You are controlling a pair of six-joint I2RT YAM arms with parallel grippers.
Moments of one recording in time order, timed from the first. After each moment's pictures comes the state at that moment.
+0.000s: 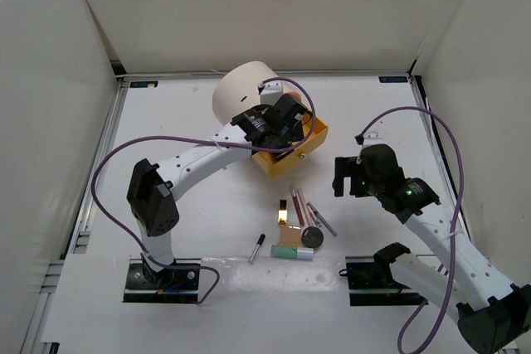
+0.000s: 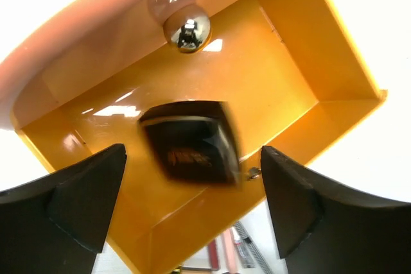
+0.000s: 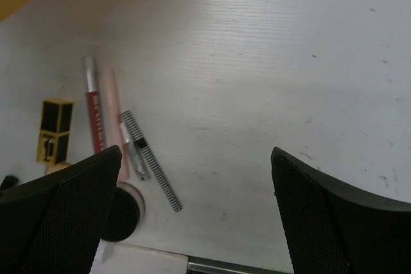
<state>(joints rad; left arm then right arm) -0.90 1.82 1.73 -0.78 -0.55 -0.83 0.50 0.82 0.76 -0.74 0.19 0.33</state>
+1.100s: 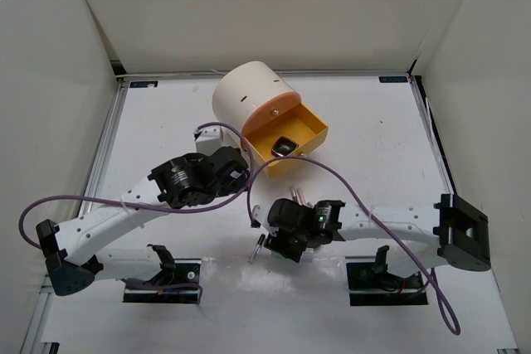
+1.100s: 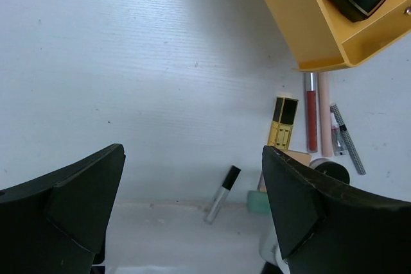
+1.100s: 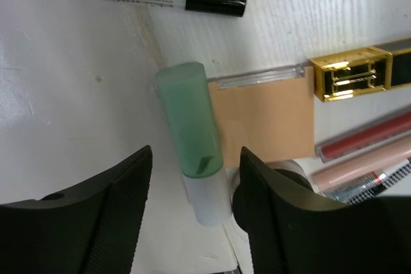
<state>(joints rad) -1.02 1.17 1.23 -1.11 -0.58 -1.00 1.33 1.33 0.81 -0.59 -0.03 0.04</state>
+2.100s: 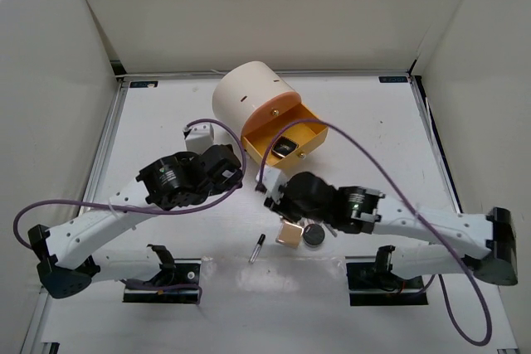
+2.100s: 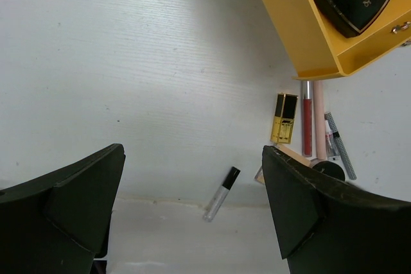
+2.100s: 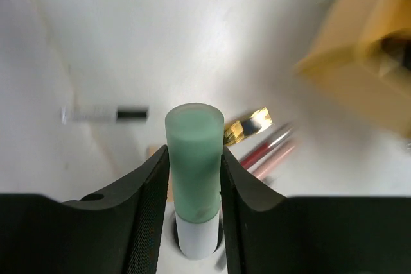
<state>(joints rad) -1.02 1.13 1.28 -1.20 -0.61 -1.04 1.31 1.17 0.92 -0.51 0.20 -0.04</state>
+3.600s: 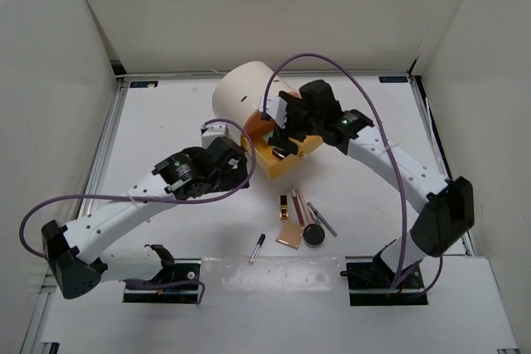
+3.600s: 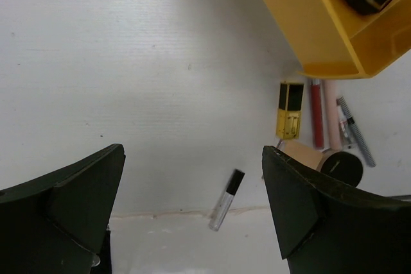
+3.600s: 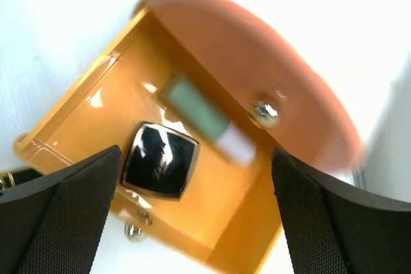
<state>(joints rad) -0.89 1.17 1.16 -0.97 -0.43 -0.84 0.67 1.55 1.42 -0.52 -0.31 -0.77</state>
